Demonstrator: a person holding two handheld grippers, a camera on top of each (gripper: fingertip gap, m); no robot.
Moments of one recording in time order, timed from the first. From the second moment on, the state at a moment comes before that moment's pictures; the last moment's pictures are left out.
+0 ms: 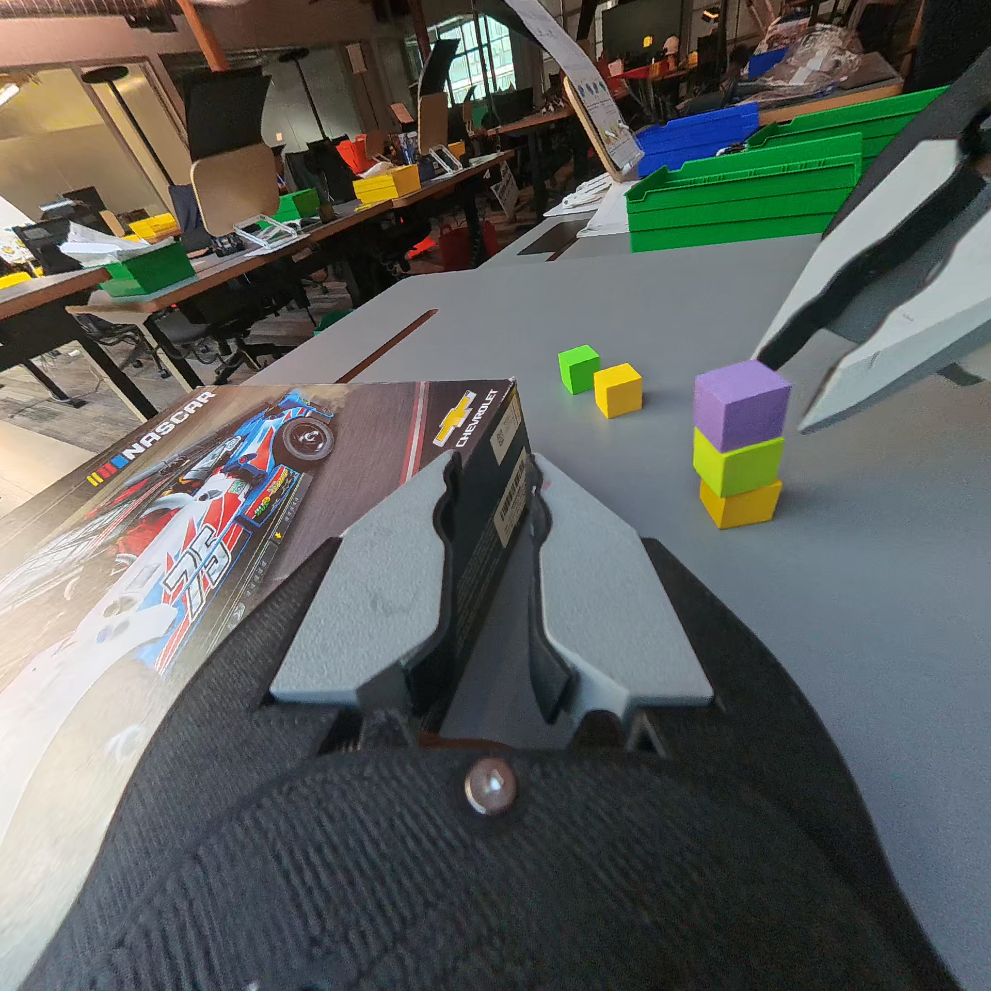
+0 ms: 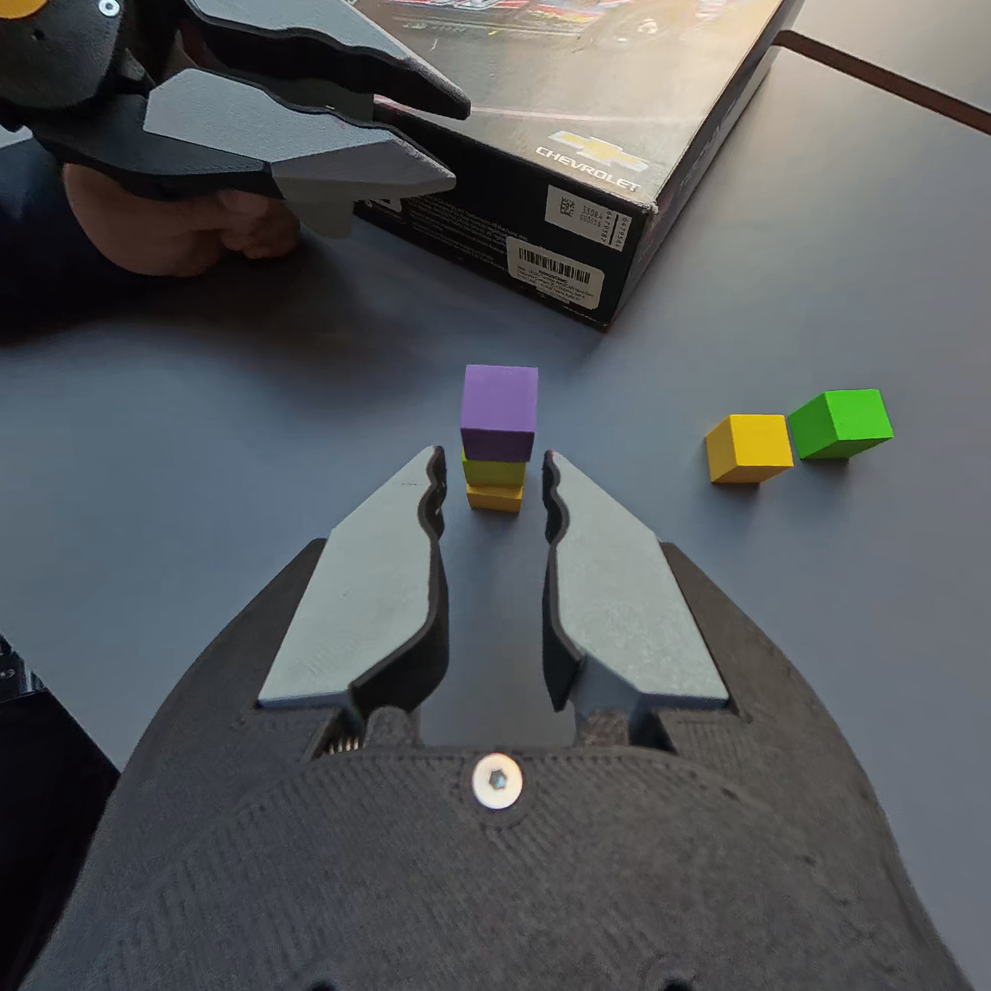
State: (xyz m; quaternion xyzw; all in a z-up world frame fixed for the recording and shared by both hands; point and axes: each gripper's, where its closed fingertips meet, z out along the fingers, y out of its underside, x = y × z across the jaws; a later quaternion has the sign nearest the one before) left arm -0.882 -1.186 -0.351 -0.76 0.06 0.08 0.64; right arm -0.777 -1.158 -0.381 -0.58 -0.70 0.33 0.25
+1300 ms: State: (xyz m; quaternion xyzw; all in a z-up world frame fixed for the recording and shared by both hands) left arm -0.881 -1.184 -0.354 -0.77 0.06 0.07 0.63; right arm -0.796 -1.078 -0.369 -0.62 -0.64 0.33 0.30
